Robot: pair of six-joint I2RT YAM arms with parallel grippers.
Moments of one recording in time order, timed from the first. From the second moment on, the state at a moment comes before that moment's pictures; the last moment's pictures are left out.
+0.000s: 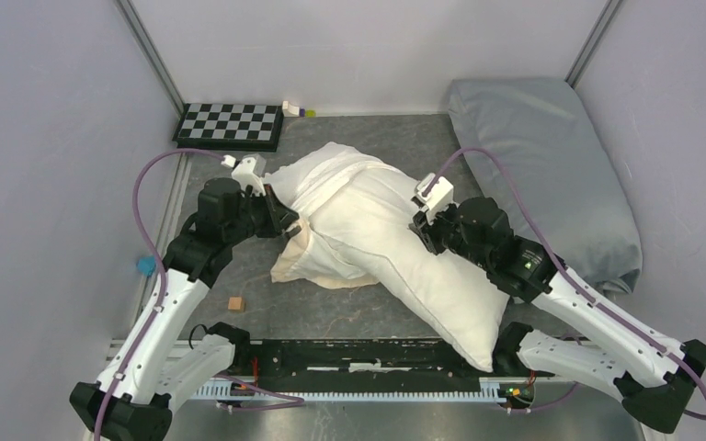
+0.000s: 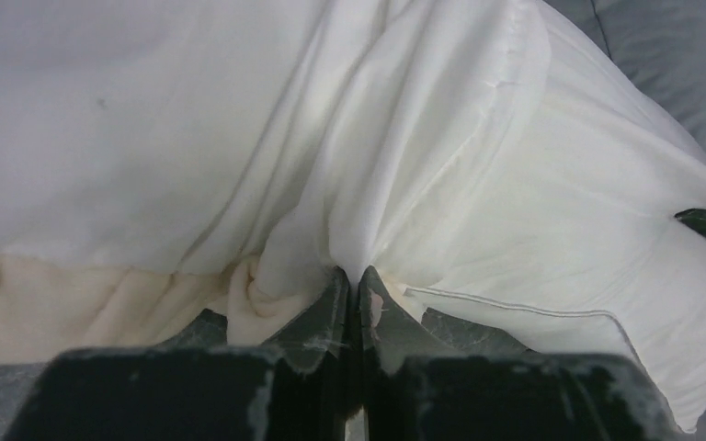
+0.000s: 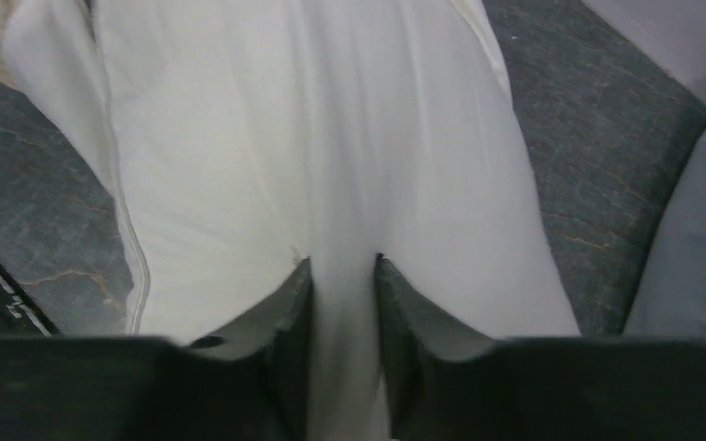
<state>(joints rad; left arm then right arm) -0.33 0.87 0.93 -0.55 0.21 -0.43 0.82 0.89 0.91 -0.41 0.12 -0.10</state>
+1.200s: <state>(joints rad) -0.32 0.82 0.90 -0.55 0.23 -0.33 1.16 1.50 1.22 -0.41 0.33 -0.26</state>
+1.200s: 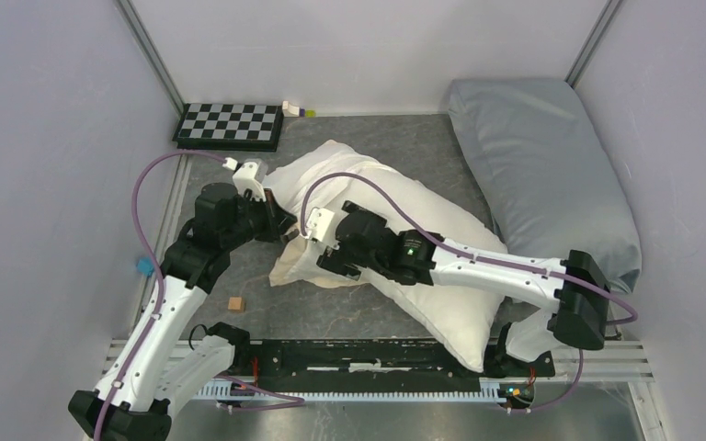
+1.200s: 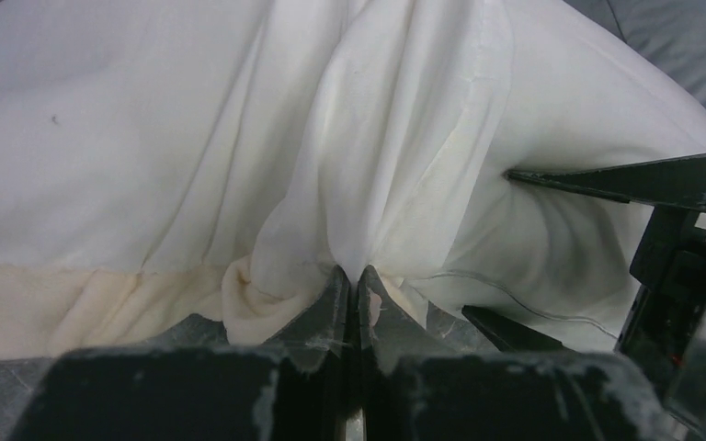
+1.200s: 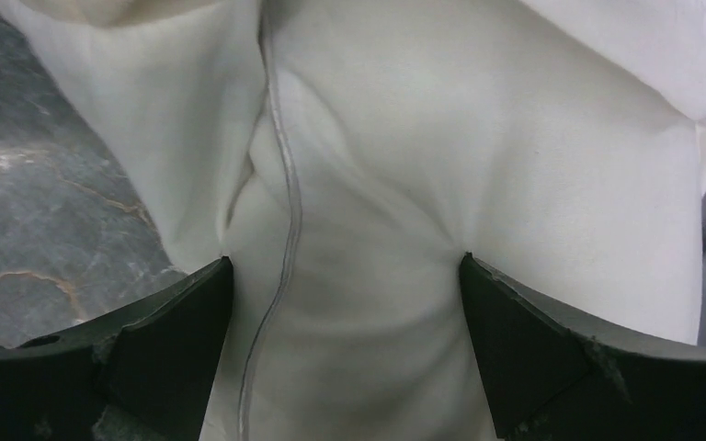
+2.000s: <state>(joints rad) -0.36 0.90 1.04 -0.68 -0.08 -0.33 1.17 1.07 0.92 -0.28 0.47 -0.13</state>
